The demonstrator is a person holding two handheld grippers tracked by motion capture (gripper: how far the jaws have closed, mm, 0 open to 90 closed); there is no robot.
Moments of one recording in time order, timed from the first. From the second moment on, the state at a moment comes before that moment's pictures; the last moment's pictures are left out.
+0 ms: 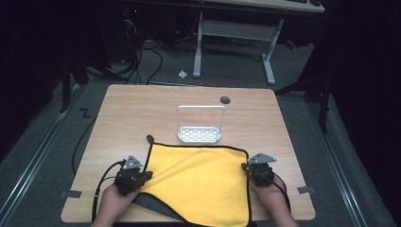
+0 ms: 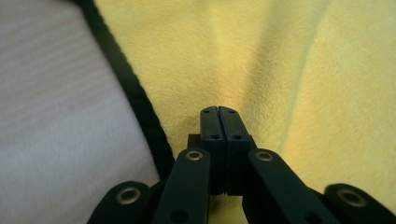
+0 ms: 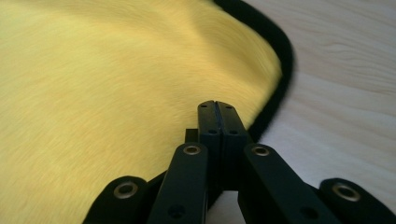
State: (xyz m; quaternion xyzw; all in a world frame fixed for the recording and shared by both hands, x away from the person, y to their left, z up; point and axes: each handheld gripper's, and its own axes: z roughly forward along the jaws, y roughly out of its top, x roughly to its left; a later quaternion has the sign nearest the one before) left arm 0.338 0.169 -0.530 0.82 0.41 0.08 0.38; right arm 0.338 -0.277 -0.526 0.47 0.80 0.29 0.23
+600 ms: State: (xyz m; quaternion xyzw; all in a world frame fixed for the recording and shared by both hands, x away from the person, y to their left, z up) left arm 0.327 0.167 -0.527 0.79 0.42 0.10 0.43; right arm 0.343 -0.258 -0.517 0.44 0.80 0.34 0.21
